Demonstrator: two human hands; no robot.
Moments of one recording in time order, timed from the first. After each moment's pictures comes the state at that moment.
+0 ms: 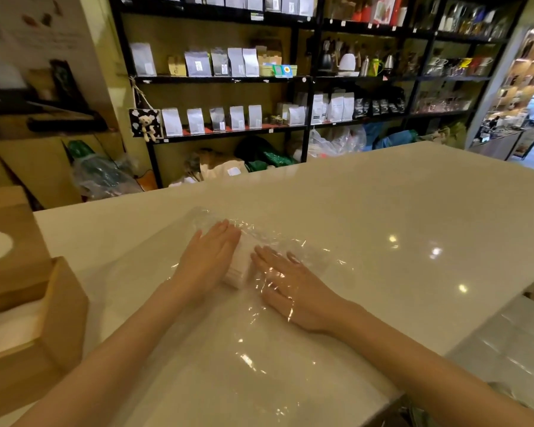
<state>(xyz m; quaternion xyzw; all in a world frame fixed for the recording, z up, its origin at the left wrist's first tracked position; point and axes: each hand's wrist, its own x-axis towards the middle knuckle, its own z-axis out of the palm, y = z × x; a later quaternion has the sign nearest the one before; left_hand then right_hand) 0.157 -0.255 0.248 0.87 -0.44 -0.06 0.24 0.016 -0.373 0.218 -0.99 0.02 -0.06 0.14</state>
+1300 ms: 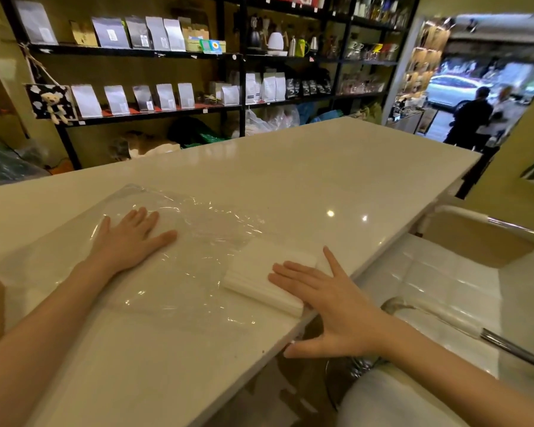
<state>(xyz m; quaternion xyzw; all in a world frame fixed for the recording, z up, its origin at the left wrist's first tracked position) 0.193 -0.242 0.213 0.90 -0.44 -0.02 0.03 -0.149 -0.359 0.219 -0.99 0.09 -0.06 0.07</state>
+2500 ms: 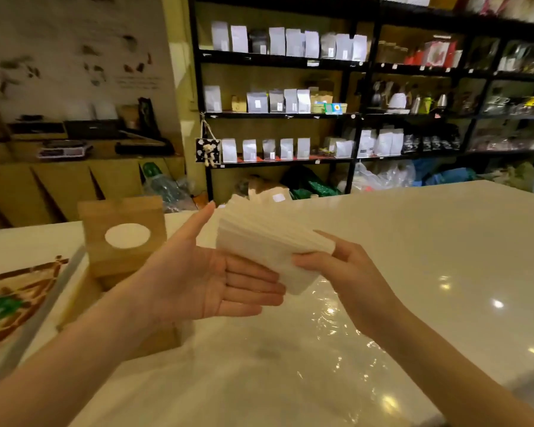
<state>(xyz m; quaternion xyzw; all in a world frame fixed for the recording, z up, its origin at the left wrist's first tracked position) 0.110 -0.103 0.359 0.52 -0.14 -0.57 0.61 -0.011 -0.270 0.335 -0.71 -0.03 -0.22 0.67</state>
